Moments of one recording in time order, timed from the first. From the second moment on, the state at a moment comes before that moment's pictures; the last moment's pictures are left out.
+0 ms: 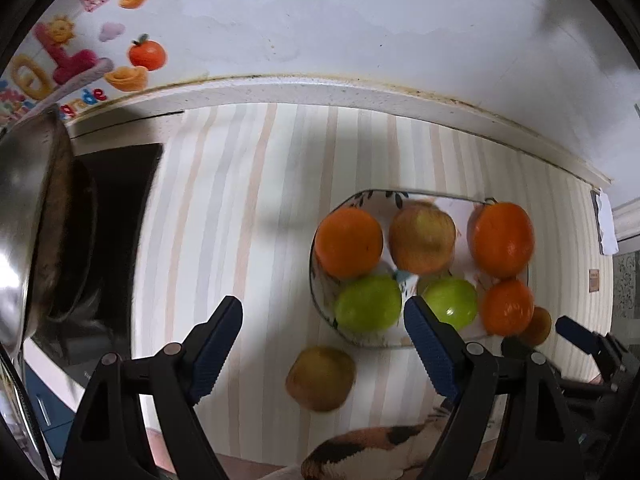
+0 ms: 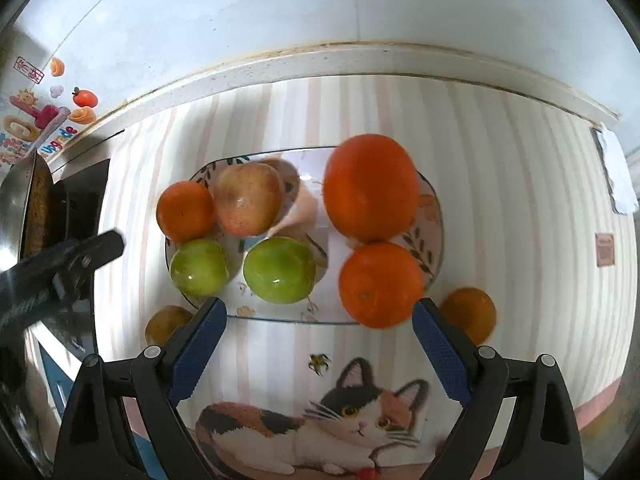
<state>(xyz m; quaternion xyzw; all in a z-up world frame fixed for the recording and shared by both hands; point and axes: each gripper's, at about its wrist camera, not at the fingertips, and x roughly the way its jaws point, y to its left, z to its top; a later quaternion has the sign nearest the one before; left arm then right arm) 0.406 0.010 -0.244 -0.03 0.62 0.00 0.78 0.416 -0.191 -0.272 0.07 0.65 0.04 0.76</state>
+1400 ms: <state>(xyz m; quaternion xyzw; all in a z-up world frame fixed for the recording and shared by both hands) 0.296 0.013 -0.150 -0.02 0.56 0.04 0.83 0.290 -0.229 -0.147 0.11 0.55 0.01 0.83</state>
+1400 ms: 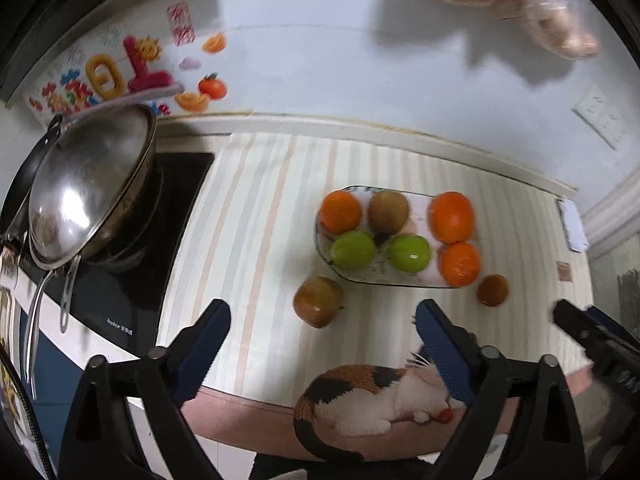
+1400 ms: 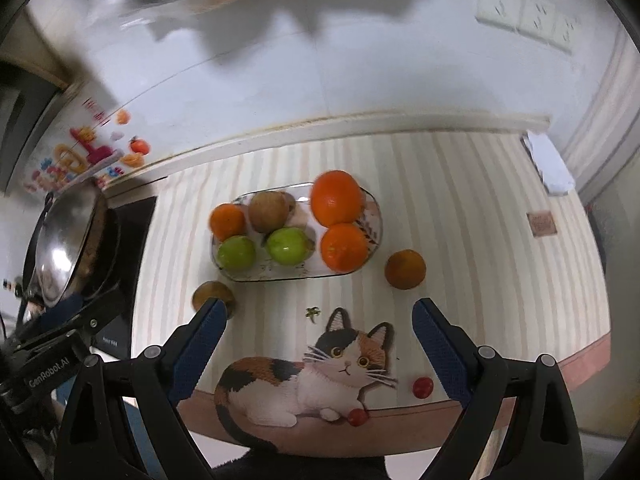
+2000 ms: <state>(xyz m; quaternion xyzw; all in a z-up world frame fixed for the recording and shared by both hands) 0.345 0.044 -0.281 -0.10 0.67 0.10 0.73 0.374 -0.341 -0.344 0.28 0.64 -0.05 0.72</state>
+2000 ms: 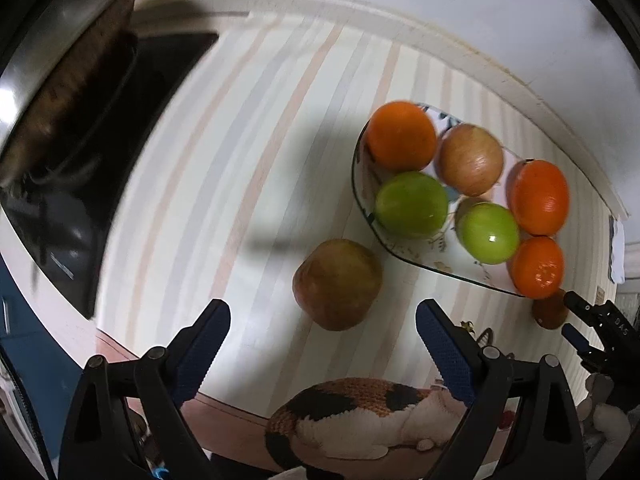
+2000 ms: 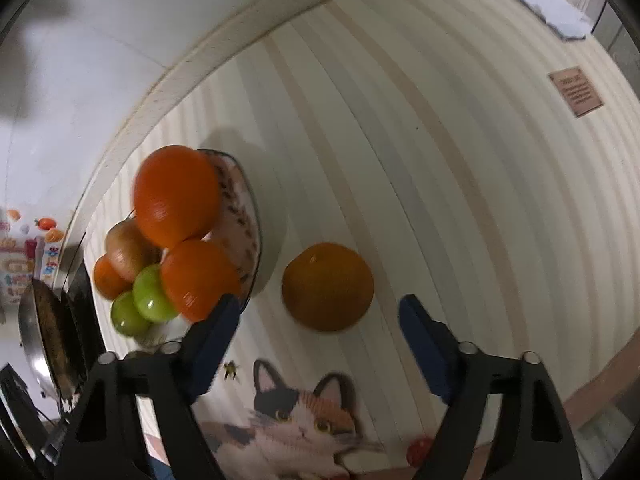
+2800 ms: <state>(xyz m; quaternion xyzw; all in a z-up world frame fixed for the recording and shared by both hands) 0.349 0.021 -0.347 -0.06 0.71 0.05 0.70 0.330 -0.246 -0.358 0.18 0.69 0.06 0.70</state>
